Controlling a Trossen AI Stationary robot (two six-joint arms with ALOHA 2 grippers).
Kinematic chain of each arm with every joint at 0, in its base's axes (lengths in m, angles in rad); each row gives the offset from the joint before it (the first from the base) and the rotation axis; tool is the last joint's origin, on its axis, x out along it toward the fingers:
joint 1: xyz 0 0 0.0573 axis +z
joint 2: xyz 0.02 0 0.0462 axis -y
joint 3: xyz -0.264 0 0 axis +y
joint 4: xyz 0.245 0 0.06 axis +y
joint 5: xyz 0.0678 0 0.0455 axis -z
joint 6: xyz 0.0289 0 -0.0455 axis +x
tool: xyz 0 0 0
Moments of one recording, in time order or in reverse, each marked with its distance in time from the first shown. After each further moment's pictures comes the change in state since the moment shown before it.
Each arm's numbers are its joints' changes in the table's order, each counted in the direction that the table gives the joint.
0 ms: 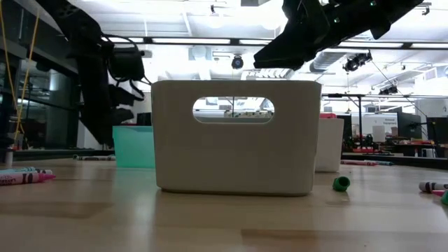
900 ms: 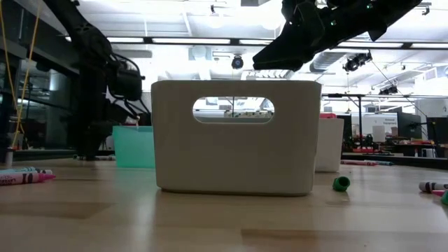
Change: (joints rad) left arm 0.142 -0.179 -0.030 0.109 0.139 0.083; right arm -0.027 0.000 0.000 -0.008 0.000 -0.003
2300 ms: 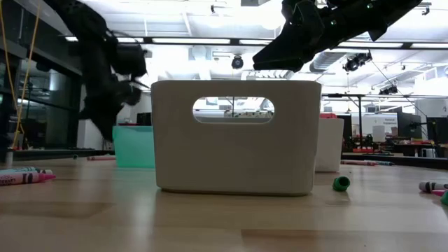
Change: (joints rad) left arm -0.126 0.182 -0.055 0.019 0.378 0.059; right arm 0.000 0.000 0.000 0.001 -0.001 0.026
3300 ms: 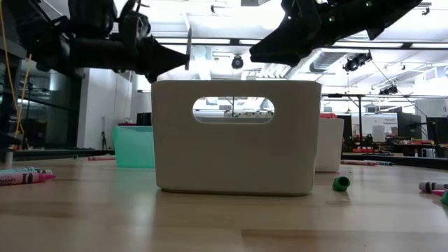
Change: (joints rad) left arm -0.377 0.014 0.386 -1.708 -0.040 0.129; right arm 0.000 0.000 0.000 -0.069 0.000 -0.034
